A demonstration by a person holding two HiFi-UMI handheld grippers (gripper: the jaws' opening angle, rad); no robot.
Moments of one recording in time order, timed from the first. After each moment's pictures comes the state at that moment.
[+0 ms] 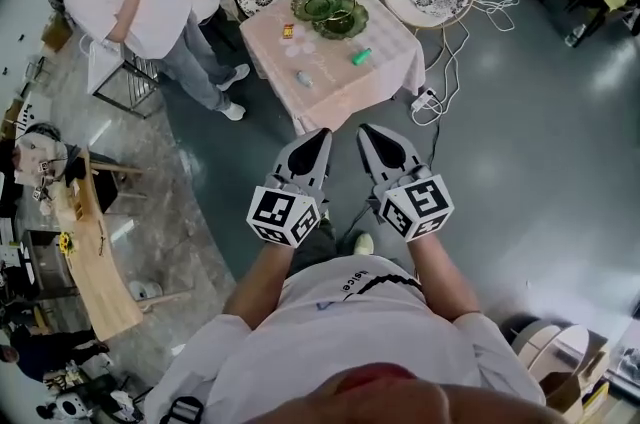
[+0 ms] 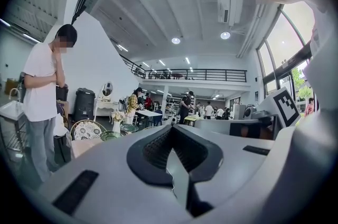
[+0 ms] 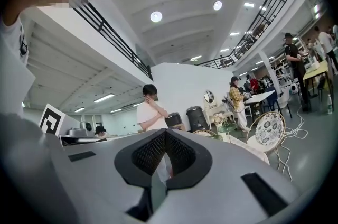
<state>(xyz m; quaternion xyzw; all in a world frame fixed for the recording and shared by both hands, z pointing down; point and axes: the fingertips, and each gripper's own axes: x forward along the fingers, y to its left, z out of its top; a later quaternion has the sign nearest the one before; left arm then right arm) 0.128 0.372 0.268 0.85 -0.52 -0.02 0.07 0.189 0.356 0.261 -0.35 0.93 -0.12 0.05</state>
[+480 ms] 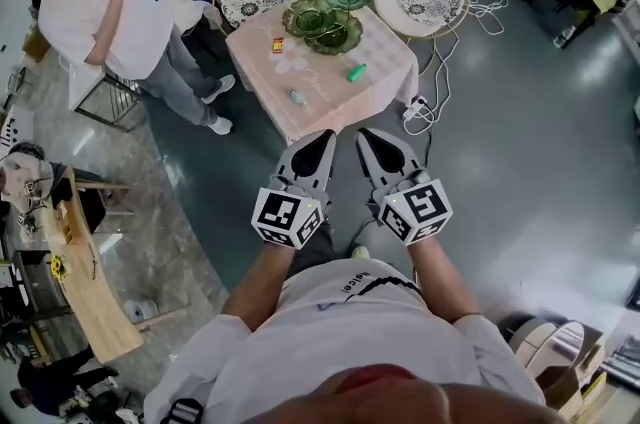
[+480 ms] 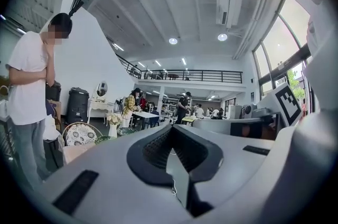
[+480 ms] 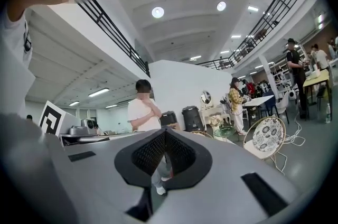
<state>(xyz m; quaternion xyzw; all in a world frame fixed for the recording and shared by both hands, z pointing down) 0.100 0.286 0.279 0.87 -0.49 -0.03 0.05 0.151 0.277 0.271 -0.37 0.92 -0.10 0.03</state>
